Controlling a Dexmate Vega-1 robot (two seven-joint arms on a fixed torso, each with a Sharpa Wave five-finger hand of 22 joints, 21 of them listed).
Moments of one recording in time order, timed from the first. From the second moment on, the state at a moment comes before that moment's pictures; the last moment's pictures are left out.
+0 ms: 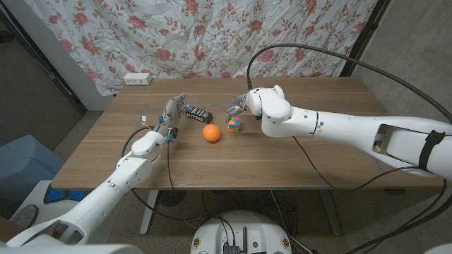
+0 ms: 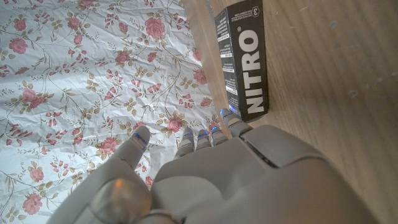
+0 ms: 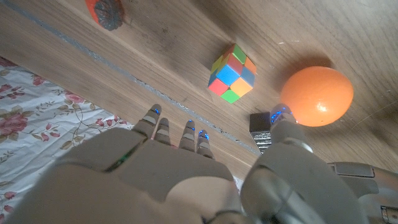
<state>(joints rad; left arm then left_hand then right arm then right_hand) 0.91 0.57 0.35 -1.42 -0.64 -0.22 0.04 0.05 0.09 0.71 0.07 0.19 -0.01 0.04 0.18 0.17 -0.12 0.02 0.19 0.17 -0.14 0.02 0.17 0.17 0.01 0.03 0.19 0.17 -0.07 -0.54 -1.40 -1.90 -0.65 -1.00 0.71 0.47 -0.06 0.47 -0.19 0.19 -0.07 -0.04 0.21 0.18 0.04 0.02 0.20 0.20 -0.11 0.18 0.20 0.20 0.05 0.15 0.18 0.16</state>
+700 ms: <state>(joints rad) 0.95 0.58 0.34 -1.46 -0.64 -0.21 0.09 0.04 0.08 0.71 0.07 0.19 -0.01 0.04 0.18 0.17 -0.12 0.02 0.19 0.17 -0.14 0.02 0.17 0.17 0.01 0.03 0.19 0.17 -0.07 -0.49 -1.42 -1.81 -0.65 -0.98 0.74 0.52 -0.07 0.49 -0.18 0.19 -0.05 -0.05 0.22 0.19 0.07 0.01 0.21 0.20 -0.08 0.15 0.22 0.20 0.06 0.15 0.19 0.17</state>
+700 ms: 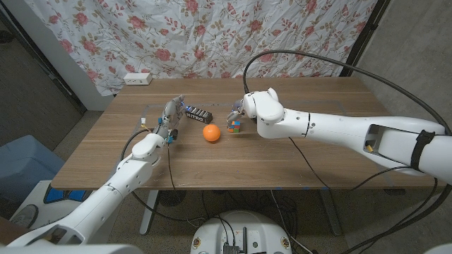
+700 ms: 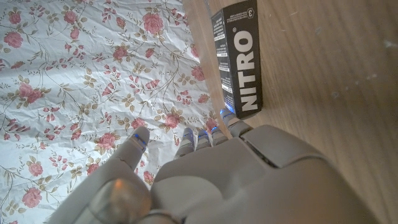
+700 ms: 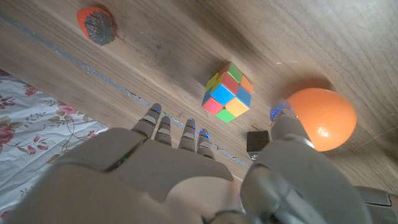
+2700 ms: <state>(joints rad) 0.95 0.59 0.34 -1.47 -0.65 -0.18 0.08 0.05 0.08 0.71 0.07 0.19 -0.01 0.03 0.18 0.17 -0.12 0.02 0.19 0.17 -0.14 0.02 0.17 0.17 0.01 0.03 0.19 0.17 -0.17 -0.43 -1.38 -1.70 -0.74 -0.96 0.58 0.81 -0.14 0.53 -0.18 0.21 0.34 -0.20 0.34 0.19 0.48 -0.14 0.28 0.23 0.22 -0.03 0.29 0.20 0.25 0.10 0.19 0.16</state>
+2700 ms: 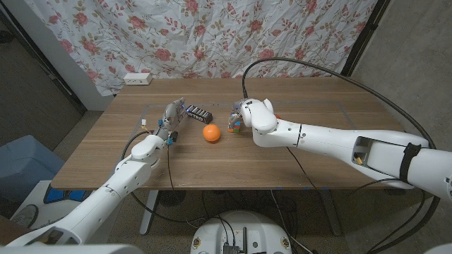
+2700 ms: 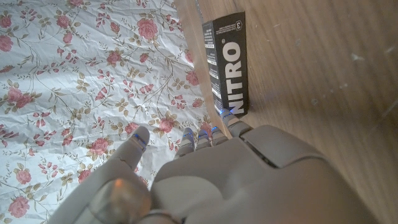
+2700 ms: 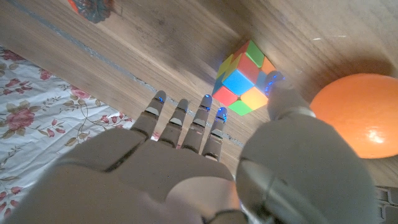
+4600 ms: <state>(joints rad) 0.94 0.61 0.34 -1.48 -0.65 -0.16 0.08 0.05 0.08 0.71 0.07 0.19 -0.01 0.03 0.18 0.17 -0.12 0.02 0.19 0.17 -0.14 0.02 0.17 0.17 0.01 0.03 0.19 0.17 -0.29 -0.41 -1.29 -1.67 -0.84 -0.92 0.43 0.93 -0.10 0.46 -0.16 0.21 0.64 -0.22 0.48 0.22 0.80 -0.22 0.33 0.28 0.39 -0.04 0.36 0.21 0.34 0.06 0.19 0.16</state>
